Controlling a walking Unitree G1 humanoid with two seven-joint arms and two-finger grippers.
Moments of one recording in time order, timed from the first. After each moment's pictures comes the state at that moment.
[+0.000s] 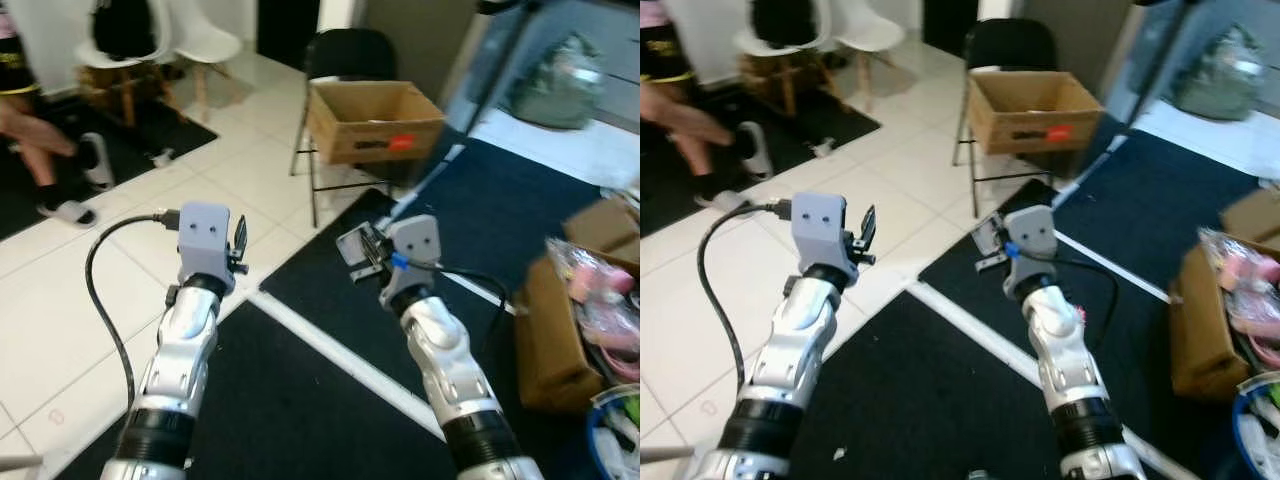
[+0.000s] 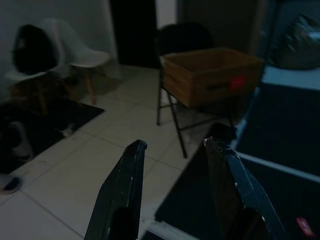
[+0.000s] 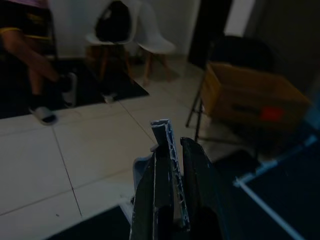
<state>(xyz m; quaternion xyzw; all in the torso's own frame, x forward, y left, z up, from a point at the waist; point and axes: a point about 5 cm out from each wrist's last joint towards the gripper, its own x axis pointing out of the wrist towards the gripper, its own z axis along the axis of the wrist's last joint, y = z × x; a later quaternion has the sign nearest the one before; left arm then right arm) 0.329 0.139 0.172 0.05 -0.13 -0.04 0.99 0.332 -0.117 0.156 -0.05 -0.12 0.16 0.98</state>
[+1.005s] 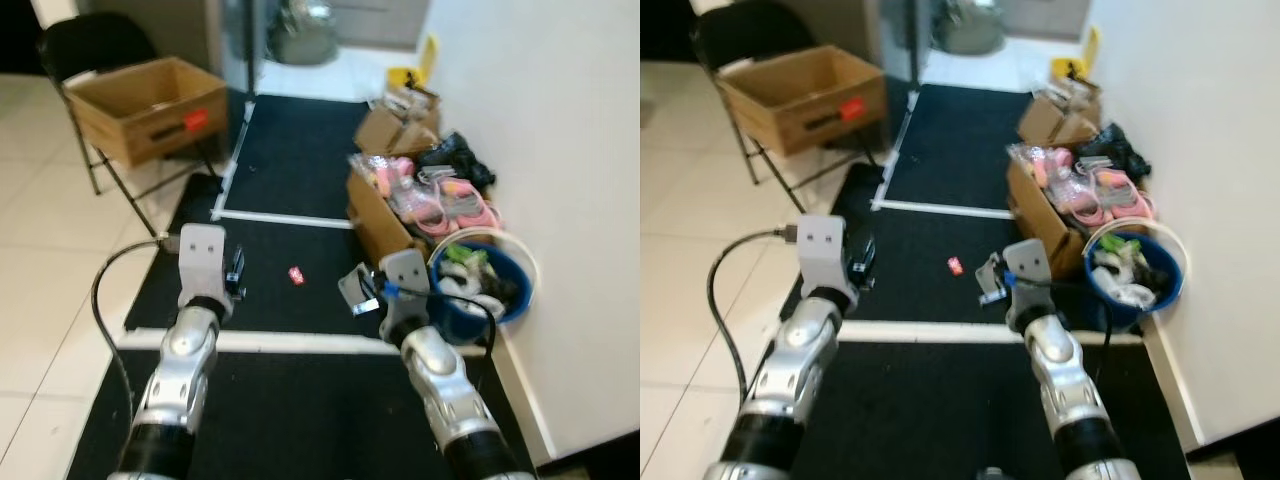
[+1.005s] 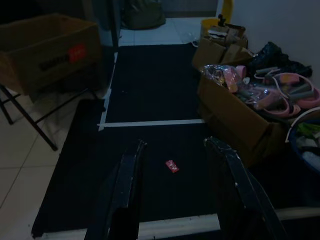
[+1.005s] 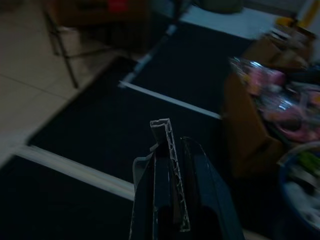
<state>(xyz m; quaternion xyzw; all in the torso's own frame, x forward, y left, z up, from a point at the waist) 0.326 0.135 0.141 0.02 -0.04 -0.05 1.00 0.322 -0.135 0.099 -0.06 0.00 0.14 0.99</state>
